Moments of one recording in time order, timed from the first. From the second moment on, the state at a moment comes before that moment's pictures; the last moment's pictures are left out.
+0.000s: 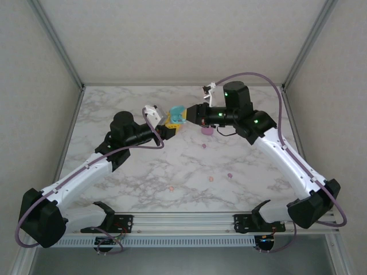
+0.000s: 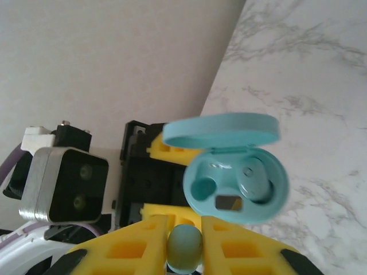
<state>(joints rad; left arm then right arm) -0.58 1.17 0.85 0.22 0.52 0.10 0.62 1.36 1.45 -0.53 -0.65 0.75</state>
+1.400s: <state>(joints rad) -0.58 1.15 0.85 0.24 0.53 0.06 0.70 1.45 1.53 -0.53 -0.56 0.75</state>
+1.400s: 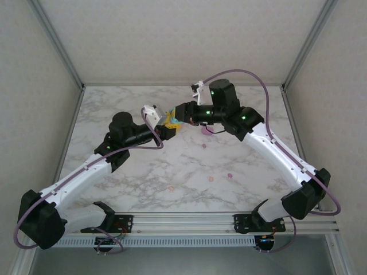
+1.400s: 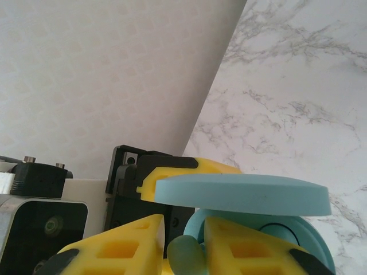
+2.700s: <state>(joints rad) -0.59 1.13 0.85 0.25 0.52 0.05 0.70 1.39 1.60 -0.63 -0.49 0.69</state>
